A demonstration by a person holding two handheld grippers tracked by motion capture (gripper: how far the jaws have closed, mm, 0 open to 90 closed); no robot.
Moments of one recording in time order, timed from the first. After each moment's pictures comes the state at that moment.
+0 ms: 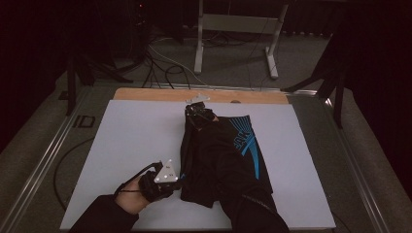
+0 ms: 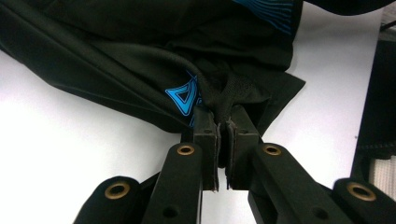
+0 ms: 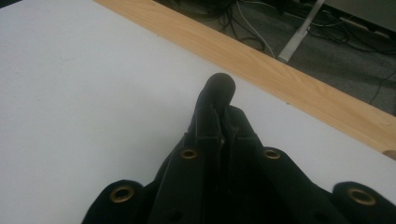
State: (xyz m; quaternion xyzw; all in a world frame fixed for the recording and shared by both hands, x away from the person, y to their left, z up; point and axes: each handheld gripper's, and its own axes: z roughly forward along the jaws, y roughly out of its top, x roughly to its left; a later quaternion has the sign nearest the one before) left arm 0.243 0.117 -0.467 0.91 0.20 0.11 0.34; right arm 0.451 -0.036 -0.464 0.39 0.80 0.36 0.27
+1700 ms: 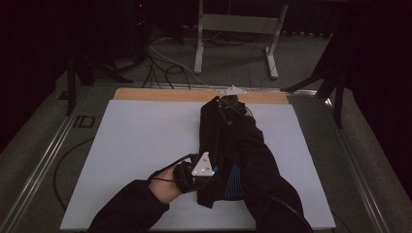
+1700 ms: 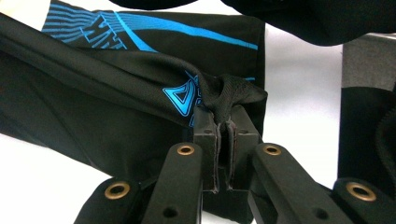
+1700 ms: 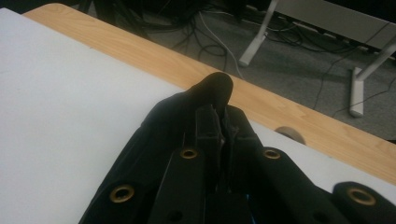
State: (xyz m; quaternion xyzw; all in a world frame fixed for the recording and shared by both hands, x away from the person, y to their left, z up) left arm 0.257 0.034 -0.435 0.92 0.12 0.11 0.36; right arm 0.447 -0.126 -0.426 0.43 0.77 0.36 0.31
